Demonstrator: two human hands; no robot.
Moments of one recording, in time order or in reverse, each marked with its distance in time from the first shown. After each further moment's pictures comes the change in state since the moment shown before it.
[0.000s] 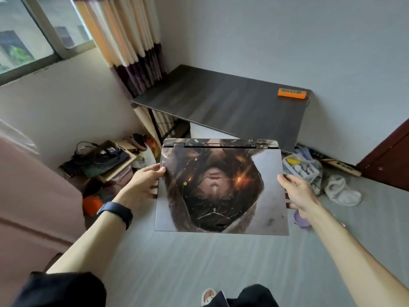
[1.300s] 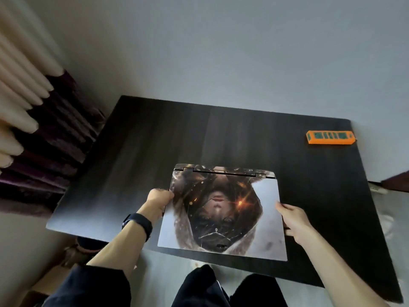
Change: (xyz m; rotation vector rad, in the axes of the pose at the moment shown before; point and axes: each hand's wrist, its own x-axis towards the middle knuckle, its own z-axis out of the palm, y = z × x) left_hand 0.749 0.374 0.124 0.310 -0.054 -0.238; right_hand 0.632 -0.250 0.238 0.026 0.331 0.572
